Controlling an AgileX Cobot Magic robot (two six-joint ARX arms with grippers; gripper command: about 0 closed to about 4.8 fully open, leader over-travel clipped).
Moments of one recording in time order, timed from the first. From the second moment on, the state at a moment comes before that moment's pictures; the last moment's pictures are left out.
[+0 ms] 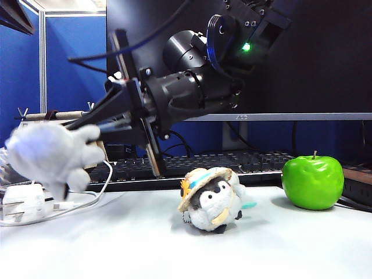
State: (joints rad) left arm -0.18 0.91 0.90 -0.45 0.25 -0.02; right arm 0.72 1.97 1.26 -0.04 -1.07 0.61
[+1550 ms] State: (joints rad) left arm -0.18 0.91 0.90 -0.46 0.25 -0.02; right arm 0.72 2.04 1.26 -0.11 -0.83 0.58
